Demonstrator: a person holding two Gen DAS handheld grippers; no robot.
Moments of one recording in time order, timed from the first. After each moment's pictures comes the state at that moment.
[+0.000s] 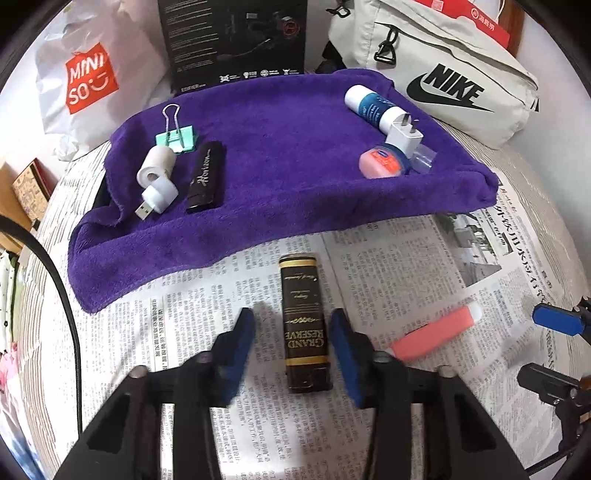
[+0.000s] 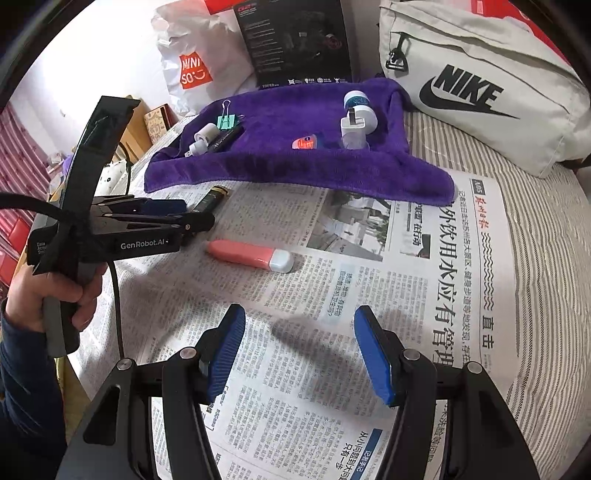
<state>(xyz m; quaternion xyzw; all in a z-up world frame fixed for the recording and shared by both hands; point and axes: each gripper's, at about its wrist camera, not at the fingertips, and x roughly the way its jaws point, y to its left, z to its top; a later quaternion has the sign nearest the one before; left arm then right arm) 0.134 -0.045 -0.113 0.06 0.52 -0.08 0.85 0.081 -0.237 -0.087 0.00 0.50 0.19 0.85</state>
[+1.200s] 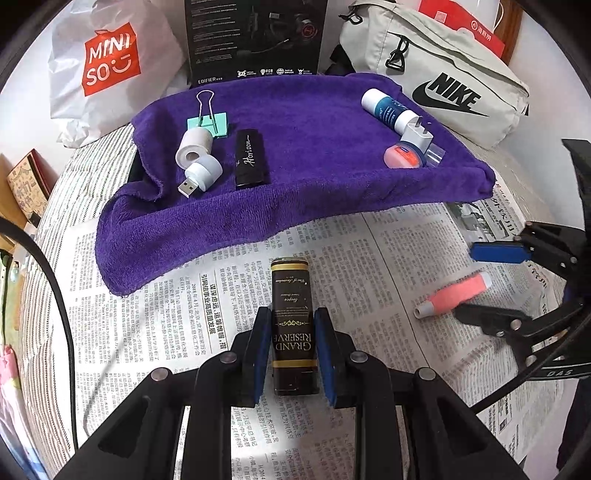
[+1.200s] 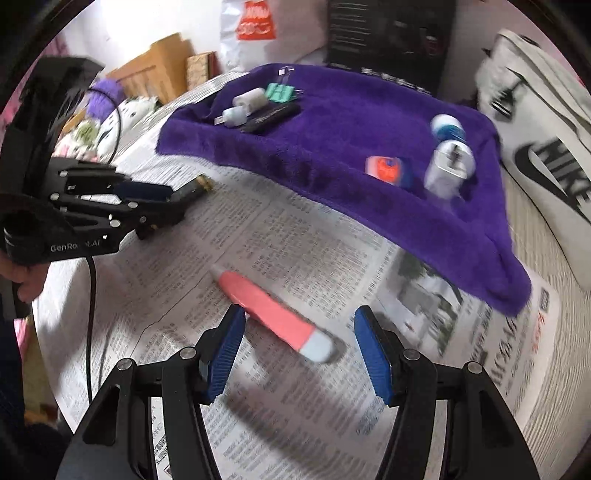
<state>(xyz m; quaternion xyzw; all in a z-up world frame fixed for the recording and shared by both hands) 0.125 0.009 -0.112 0.04 0.51 -0.11 0.85 0.138 -0.166 -0.111 -0.15 0.50 0.28 0.81</state>
